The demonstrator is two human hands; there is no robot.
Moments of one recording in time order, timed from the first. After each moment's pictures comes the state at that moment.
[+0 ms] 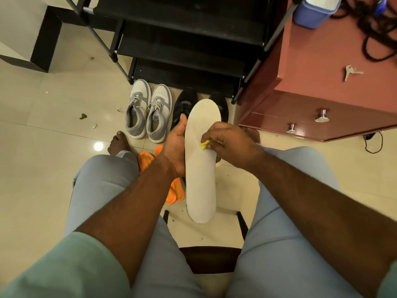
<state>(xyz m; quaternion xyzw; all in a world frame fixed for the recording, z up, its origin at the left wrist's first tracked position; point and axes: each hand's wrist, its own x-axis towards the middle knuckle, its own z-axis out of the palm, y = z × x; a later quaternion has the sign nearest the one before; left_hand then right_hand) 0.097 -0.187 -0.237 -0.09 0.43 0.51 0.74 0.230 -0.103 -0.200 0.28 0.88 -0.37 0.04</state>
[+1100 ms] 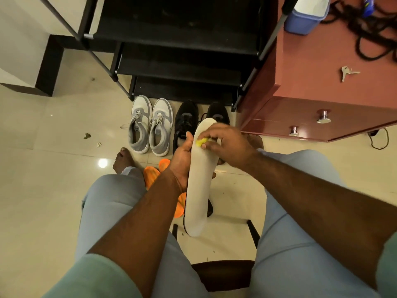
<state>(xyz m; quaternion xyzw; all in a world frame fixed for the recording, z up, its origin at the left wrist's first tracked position) 0.092 -0.189 -0.255 -0.08 0.49 0.46 0.74 0.209 -0.097 -0.213 0.37 0.81 -0.46 -0.04</state>
